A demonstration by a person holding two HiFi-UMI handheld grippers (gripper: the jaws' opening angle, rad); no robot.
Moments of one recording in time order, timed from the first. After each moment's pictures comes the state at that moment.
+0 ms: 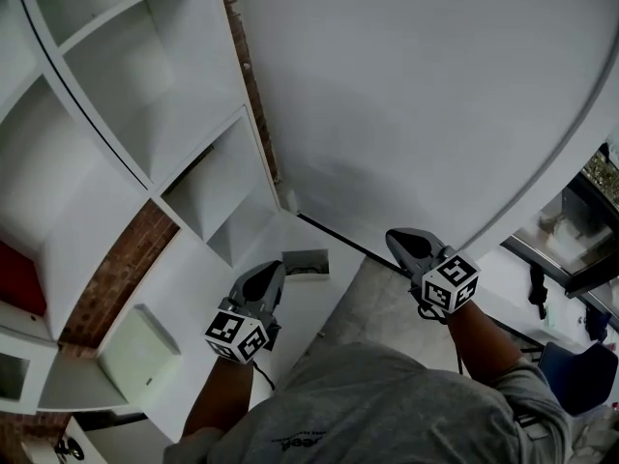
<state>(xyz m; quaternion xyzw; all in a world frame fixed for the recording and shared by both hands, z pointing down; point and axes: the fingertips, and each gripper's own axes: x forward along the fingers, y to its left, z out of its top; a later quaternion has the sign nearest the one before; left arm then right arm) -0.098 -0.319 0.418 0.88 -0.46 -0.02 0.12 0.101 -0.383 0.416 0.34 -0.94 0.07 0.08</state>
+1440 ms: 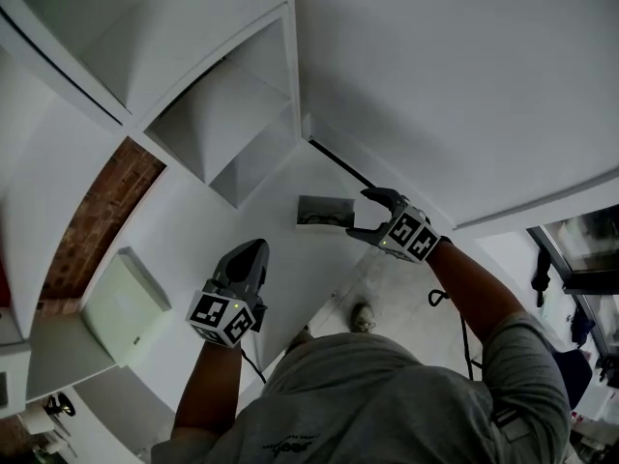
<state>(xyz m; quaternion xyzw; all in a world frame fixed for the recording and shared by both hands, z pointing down) -0.201 -0.322 0.548 0.82 -0.53 0.00 0.22 -0.044 -0.416 0.651 0.10 -0.93 0.02 0.35</state>
